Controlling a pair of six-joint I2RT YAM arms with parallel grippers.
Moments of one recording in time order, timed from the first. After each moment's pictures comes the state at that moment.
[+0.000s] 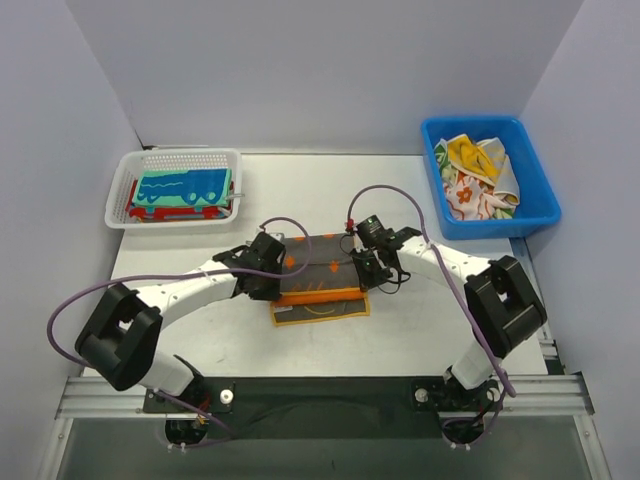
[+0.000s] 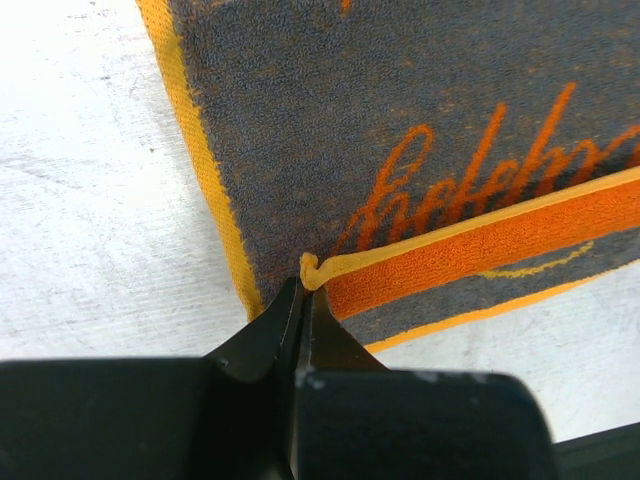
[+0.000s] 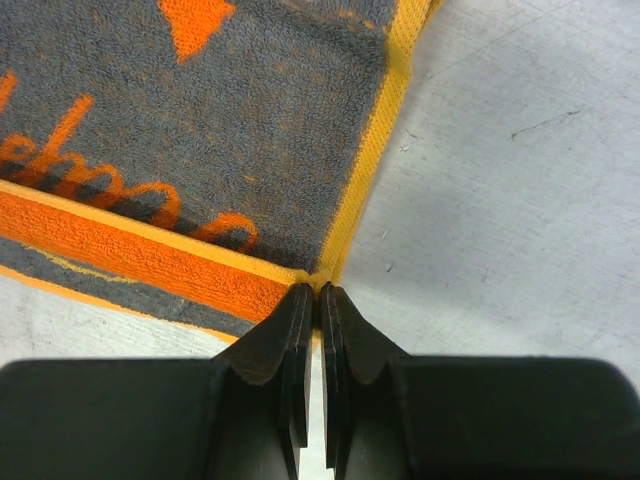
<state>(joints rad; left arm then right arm) -0.66 1.46 0.83 -0.48 -0.08 -0.56 0.59 1.65 0.99 -0.55 -0.05 0.21</state>
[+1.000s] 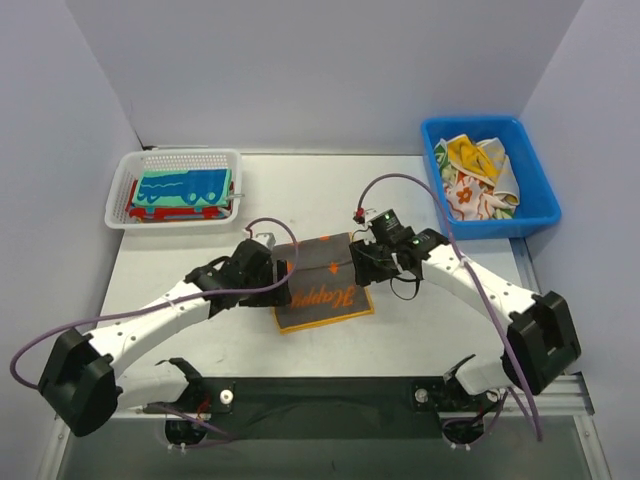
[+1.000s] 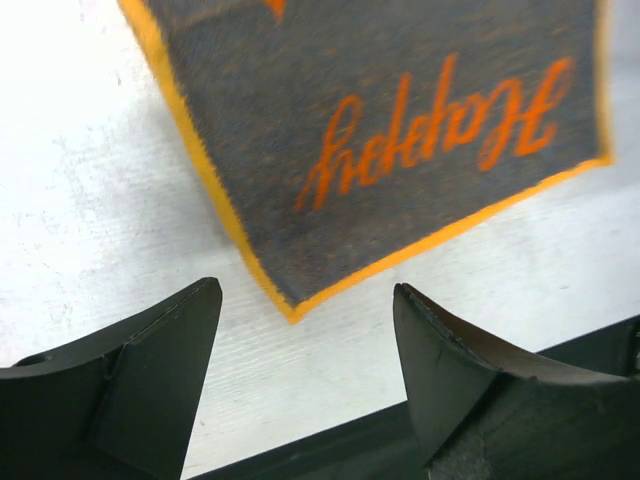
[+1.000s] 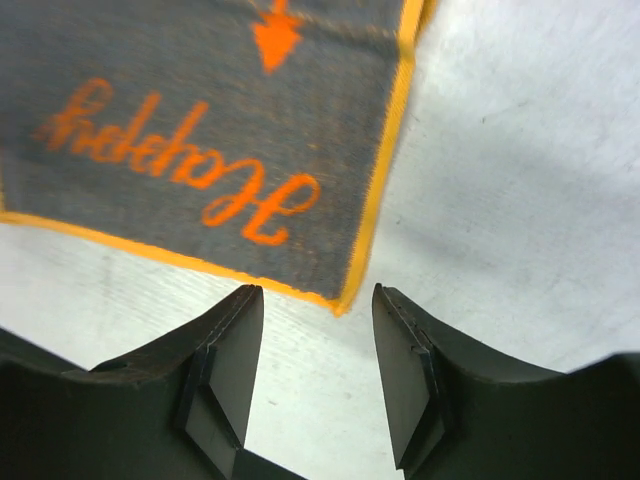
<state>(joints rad) -0.71 1.19 0.76 -0.54 -0.05 -0.66 0.60 1.44 0.98 -0.62 -0.05 0.21</state>
